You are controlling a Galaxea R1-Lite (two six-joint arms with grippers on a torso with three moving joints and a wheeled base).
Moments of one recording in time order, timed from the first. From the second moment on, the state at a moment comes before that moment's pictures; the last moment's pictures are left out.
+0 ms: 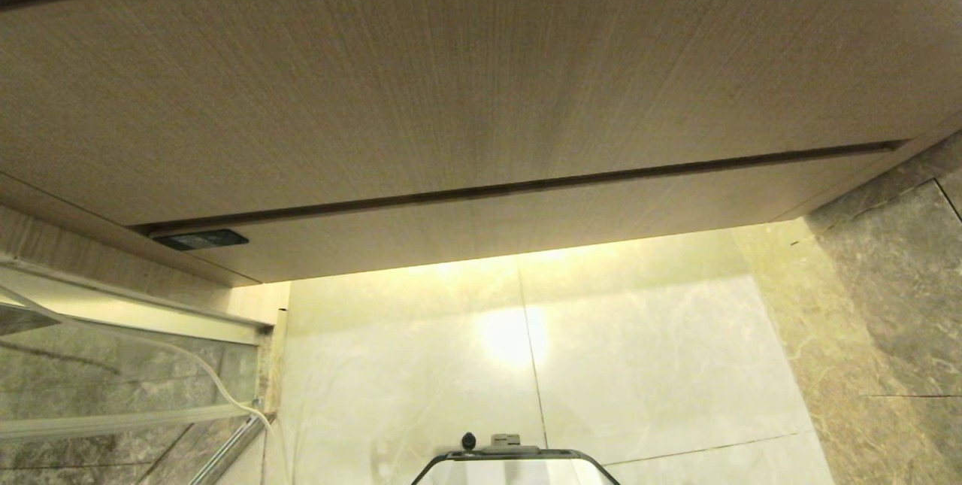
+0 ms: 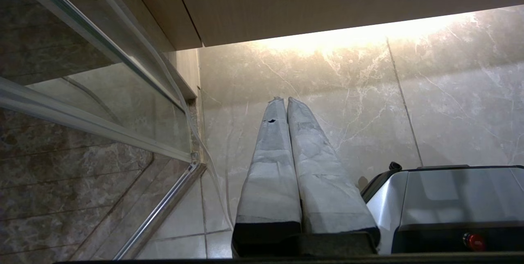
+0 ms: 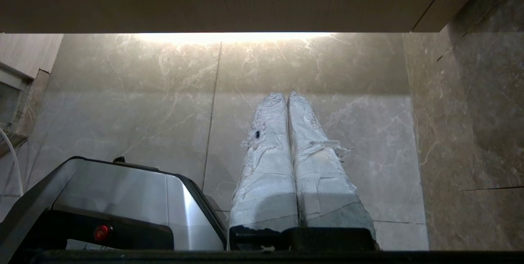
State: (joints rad) left arm 0.00 0.00 0.00 0.00 0.00 0.00; right arm 0.15 0.00 0.00 -0.09 0.02 -0.06
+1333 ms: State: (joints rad) left arm 0.00 0.00 0.00 0.01 0.00 0.01; right arm 0.15 0.00 0.00 -0.11 0.02 -0.07
